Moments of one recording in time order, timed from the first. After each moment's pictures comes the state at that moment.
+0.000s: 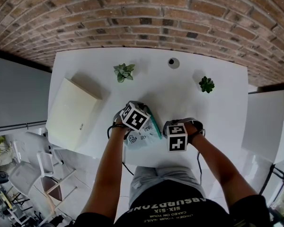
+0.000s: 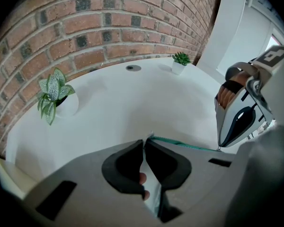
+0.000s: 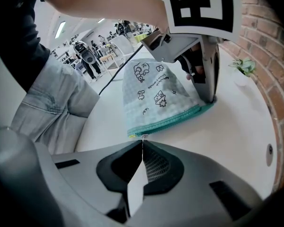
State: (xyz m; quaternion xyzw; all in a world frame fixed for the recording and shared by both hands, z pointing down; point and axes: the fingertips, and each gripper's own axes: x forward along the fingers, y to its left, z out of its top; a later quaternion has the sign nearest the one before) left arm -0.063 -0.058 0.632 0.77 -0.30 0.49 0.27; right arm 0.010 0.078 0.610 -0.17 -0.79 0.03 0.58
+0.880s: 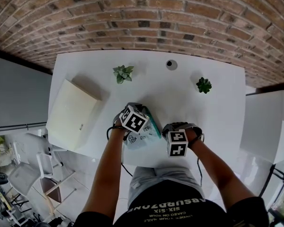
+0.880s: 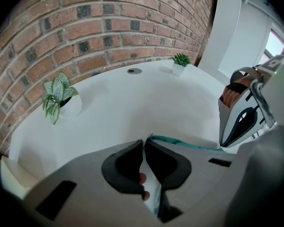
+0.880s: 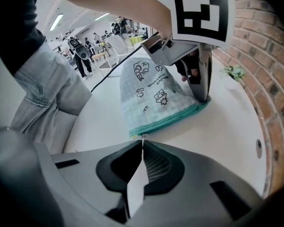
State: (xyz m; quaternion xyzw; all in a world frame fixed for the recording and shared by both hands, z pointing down) left arm -0.066 -0.058 0.632 0.77 -0.33 0.48 0.25; right arm 0.015 0.081 0.617 -0.10 -0.81 -0.01 0.57
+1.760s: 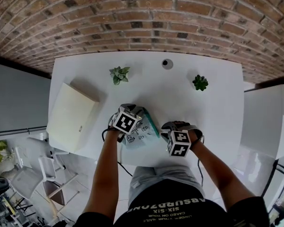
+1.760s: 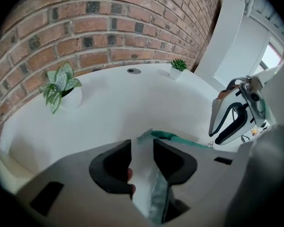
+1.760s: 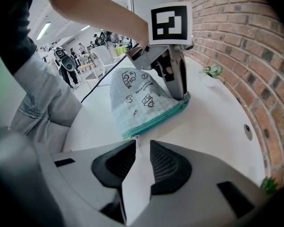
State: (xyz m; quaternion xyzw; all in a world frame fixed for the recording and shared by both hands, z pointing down) left arm -0.072 -0.048 0.622 0.78 -0.31 0.46 0.29; right arm 0.020 0.069 0.609 -0.01 -0.84 0.02 0.53
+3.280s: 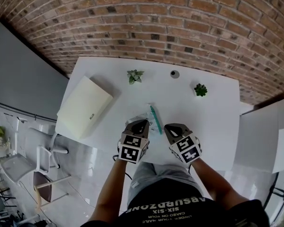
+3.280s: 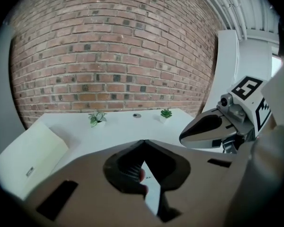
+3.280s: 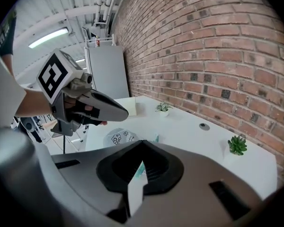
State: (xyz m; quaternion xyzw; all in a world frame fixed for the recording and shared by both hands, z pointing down) left arm -0.053 0.051 0.459 0.80 -0.50 0.24 0.24; right arm 0.019 0.065 0.473 0.27 -0.90 0.14 0.31
